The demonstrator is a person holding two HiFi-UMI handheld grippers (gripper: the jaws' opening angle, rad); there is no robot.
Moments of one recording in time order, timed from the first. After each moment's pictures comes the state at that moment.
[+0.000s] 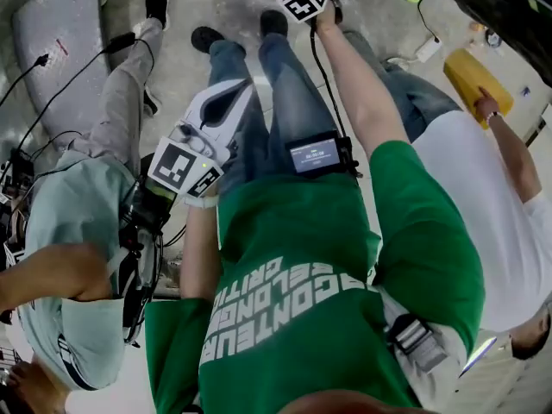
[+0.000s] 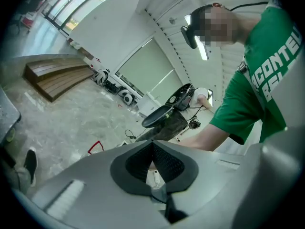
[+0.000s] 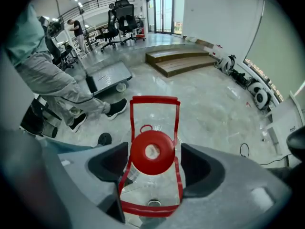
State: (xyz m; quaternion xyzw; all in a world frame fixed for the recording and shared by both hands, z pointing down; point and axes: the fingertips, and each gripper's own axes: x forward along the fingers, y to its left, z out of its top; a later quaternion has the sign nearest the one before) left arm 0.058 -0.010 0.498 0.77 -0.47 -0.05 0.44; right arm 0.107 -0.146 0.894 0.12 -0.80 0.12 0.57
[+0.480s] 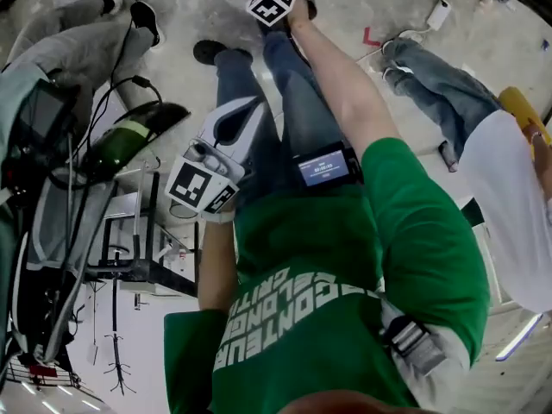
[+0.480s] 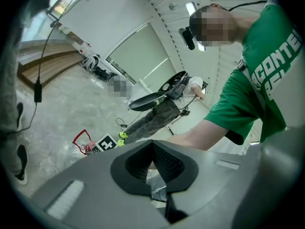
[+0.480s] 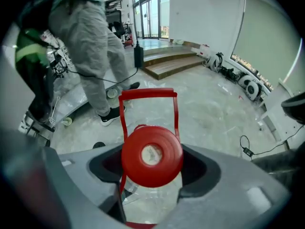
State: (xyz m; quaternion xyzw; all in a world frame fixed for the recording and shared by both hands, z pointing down) left arm 0.100 -0.024 0.521 0.79 -0.39 -0.02 0.47; right arm 0.090 -0.154 0.922 0.18 -0.80 0.14 0.55
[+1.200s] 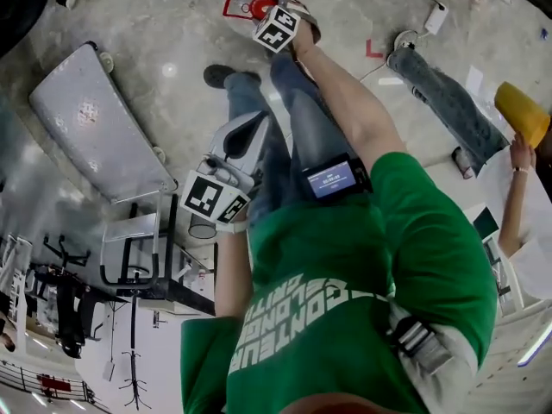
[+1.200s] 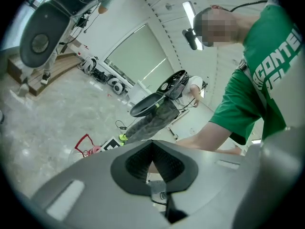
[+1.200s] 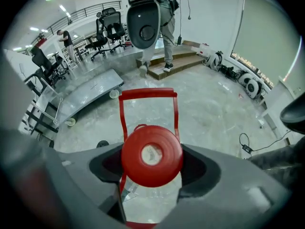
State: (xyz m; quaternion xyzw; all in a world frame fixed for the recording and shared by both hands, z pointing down) left arm 0.111 -0.022 0.524 0.80 -0.40 -0.02 0.45; right arm 0.108 -0.139 0.908 0.17 -0.80 0.15 0.55
